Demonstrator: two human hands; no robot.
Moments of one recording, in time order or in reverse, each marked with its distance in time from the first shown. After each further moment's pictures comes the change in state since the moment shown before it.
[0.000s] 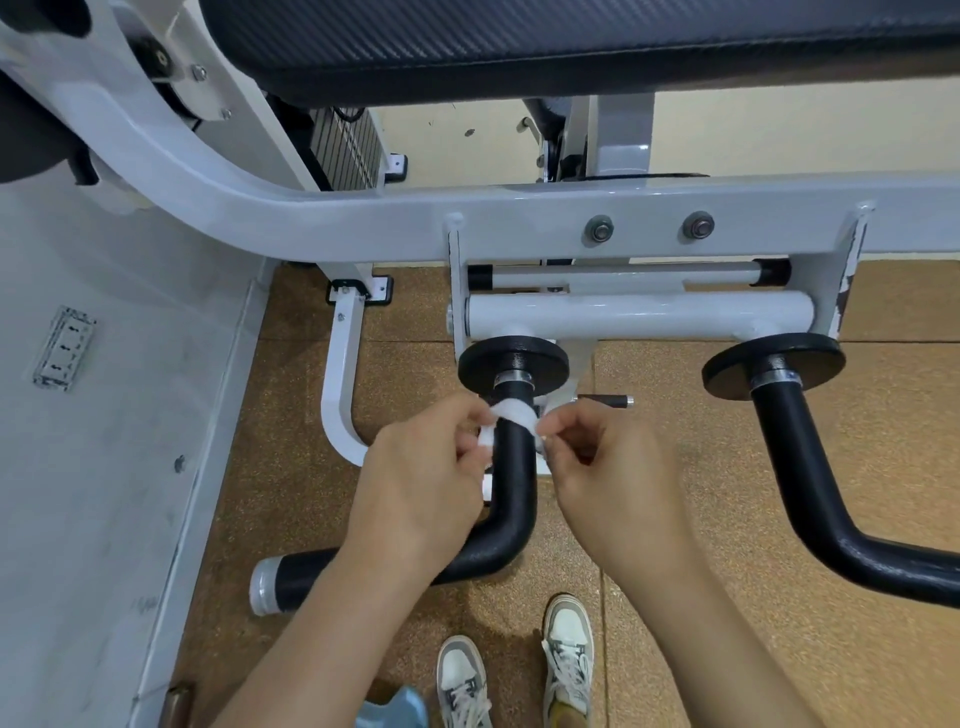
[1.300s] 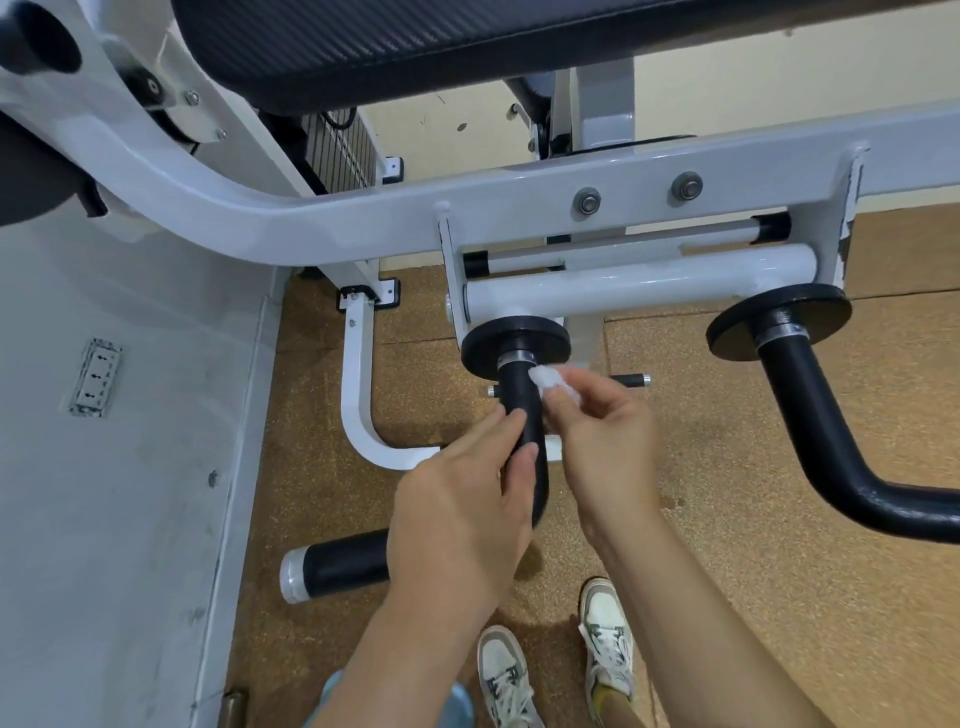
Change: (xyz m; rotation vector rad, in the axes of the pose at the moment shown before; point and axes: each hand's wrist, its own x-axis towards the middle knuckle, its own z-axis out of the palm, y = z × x) left_hand -0.031 0.001 0.029 0.049 0.213 0.203; right_hand 0.009 0.008 0.037 0.755 0.187 0.308
